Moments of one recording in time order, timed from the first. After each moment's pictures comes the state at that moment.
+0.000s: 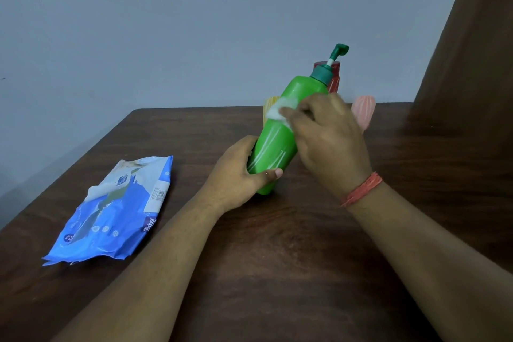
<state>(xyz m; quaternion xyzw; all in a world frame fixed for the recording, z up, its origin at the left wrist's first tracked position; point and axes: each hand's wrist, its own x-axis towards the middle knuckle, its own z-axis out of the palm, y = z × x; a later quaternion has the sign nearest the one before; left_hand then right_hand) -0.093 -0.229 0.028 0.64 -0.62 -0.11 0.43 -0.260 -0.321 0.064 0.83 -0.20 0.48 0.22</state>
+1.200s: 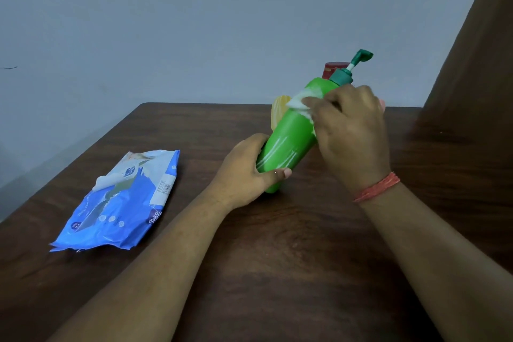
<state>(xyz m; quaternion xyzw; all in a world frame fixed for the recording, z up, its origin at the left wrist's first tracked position) -0.095 -0.230 0.026 0.65 -0.62 -0.10 0.42 -0.269 -0.325 0.071 0.79 -0.24 0.51 0.22</state>
